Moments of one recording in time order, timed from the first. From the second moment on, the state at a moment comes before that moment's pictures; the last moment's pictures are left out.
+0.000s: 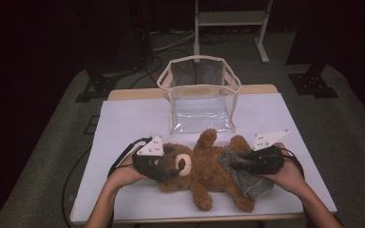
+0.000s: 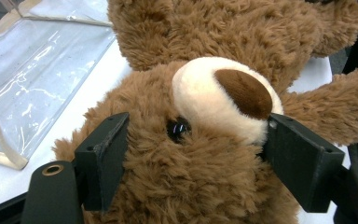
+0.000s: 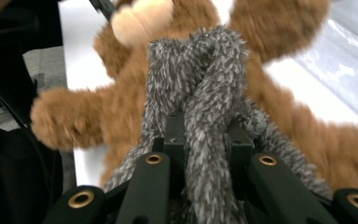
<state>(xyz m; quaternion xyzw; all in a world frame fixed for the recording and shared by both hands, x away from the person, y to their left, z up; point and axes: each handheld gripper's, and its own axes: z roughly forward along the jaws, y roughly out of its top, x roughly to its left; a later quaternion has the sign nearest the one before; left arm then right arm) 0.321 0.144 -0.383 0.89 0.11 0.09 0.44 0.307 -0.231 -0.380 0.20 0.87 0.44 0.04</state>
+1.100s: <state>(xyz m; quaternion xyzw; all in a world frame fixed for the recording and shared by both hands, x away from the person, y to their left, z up) 0.337 0.130 -0.382 0.89 0.11 0.10 0.42 0.316 -0.228 -0.357 0.19 0.87 0.46 0.04</state>
